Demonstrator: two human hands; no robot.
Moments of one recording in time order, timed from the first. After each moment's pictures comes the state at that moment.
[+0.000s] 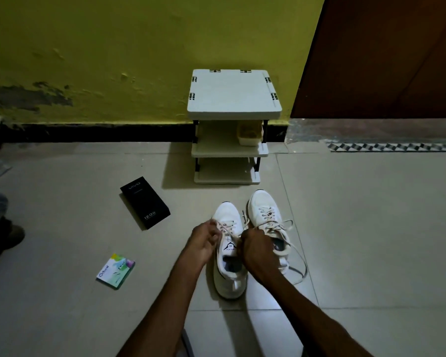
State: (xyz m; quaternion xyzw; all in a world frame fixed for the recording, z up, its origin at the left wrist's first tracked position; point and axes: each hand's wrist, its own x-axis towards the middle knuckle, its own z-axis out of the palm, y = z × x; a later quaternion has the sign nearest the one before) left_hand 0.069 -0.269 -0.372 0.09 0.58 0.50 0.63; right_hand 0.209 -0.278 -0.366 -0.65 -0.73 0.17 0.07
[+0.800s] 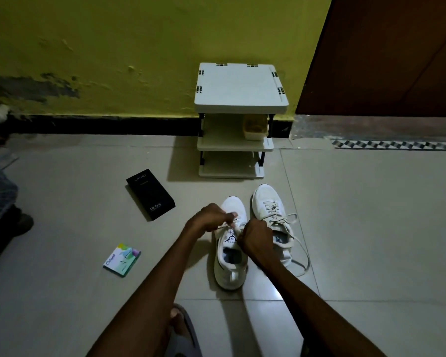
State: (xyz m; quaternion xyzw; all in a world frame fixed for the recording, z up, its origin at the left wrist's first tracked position) left_hand 0.045 -0.249 -0.333 0.48 0.72 0.13 0.49; right_hand 0.196 -0.273 -0.362 -0.67 -0.70 0.22 0.07
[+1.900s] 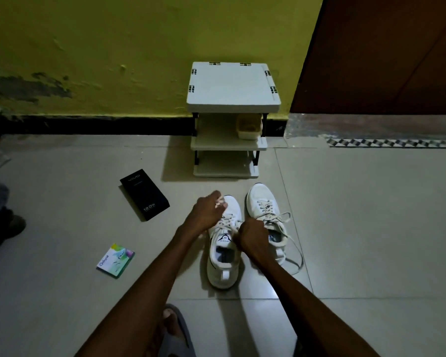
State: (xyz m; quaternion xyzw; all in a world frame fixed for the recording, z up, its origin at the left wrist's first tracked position) left_hand 0.053 -0.246 -0.340 0.59 0.70 0.22 0.33; right_hand 0.204 -0.266 -0.373 -0.68 -0.67 0.28 0.08
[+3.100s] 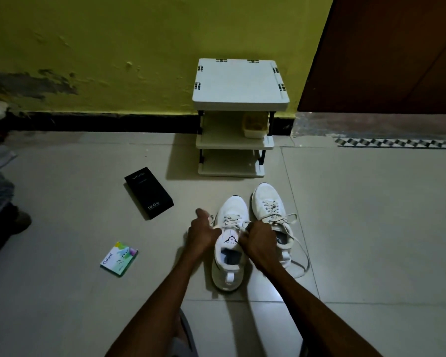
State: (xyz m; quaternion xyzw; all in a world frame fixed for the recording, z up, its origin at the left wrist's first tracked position) left_hand 0.053 -0.281 -0.381 0.45 0.80 0.21 0.35; right_hand 0.211 -0.274 -0.381 -0.65 -0.67 0.28 0.20
